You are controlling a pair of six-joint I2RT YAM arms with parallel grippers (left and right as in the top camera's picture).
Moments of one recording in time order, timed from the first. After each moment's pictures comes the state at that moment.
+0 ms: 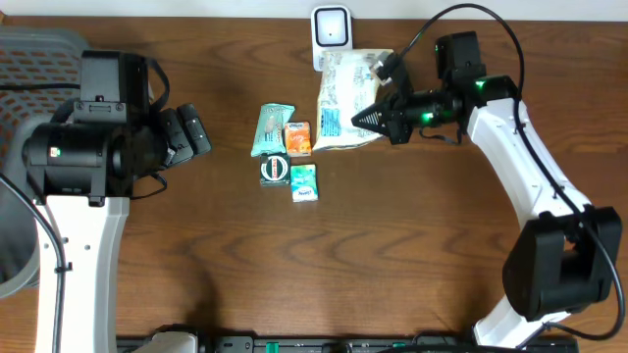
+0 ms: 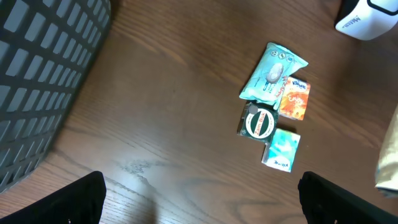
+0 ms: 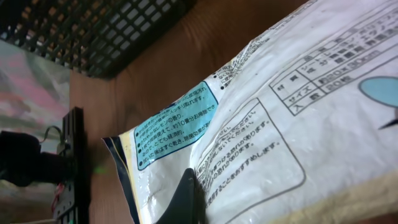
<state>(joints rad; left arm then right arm) -0.05 1.36 1.68 -1.39 -0.06 -0.44 0.19 1.83 1.51 -0.78 -0.97 -0.43</state>
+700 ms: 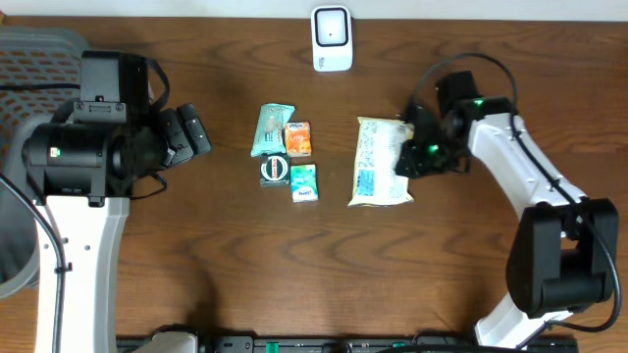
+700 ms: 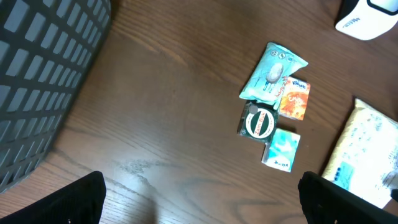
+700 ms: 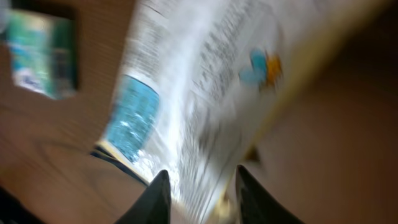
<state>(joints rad) -0.05 1.36 1.68 -1.39 -0.06 -0.44 0.13 1.84 1.34 -0.98 -0.38 -0.11</state>
